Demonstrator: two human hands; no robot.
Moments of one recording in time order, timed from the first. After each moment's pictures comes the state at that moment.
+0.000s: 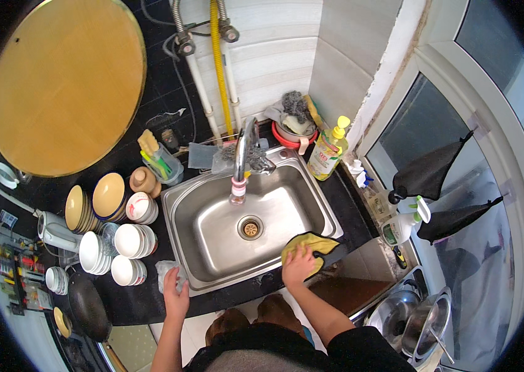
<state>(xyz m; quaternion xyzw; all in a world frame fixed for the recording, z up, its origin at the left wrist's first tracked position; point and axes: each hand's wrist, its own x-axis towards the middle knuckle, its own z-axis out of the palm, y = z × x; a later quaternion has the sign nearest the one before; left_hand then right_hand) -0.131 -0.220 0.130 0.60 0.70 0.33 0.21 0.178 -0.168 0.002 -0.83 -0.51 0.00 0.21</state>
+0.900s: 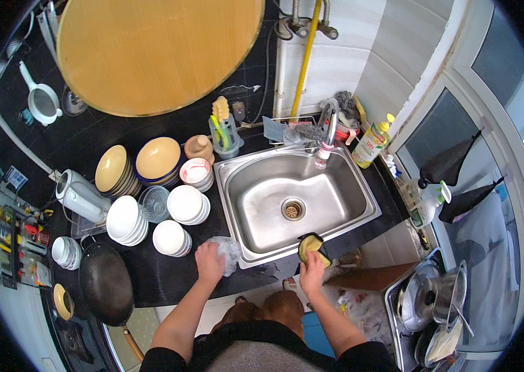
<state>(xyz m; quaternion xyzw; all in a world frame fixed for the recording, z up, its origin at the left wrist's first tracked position) -0.262 -0.232 0.050 0.69 0.69 0.18 0.12 0.044 -0.277 0.011 -0.71 -0.61 0.15 0.33</state>
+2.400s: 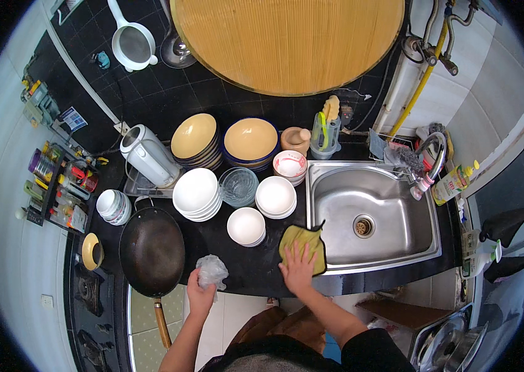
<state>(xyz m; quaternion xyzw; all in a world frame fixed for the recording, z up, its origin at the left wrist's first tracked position) -0.398 -0.384 0.101 0.37 0.77 0.48 0.18 -0.169 -0.238 0.012 -0.49 -0.85 0.10 0.14</state>
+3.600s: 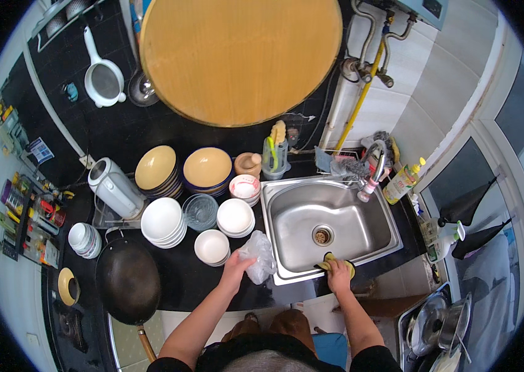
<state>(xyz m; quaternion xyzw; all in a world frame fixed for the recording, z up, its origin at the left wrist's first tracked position) -0.289 -0.229 0.130 0.27 0.47 0.54 0.64 0.054 -0.213 0.005 -0.64 -0.75 0.06 0.16</state>
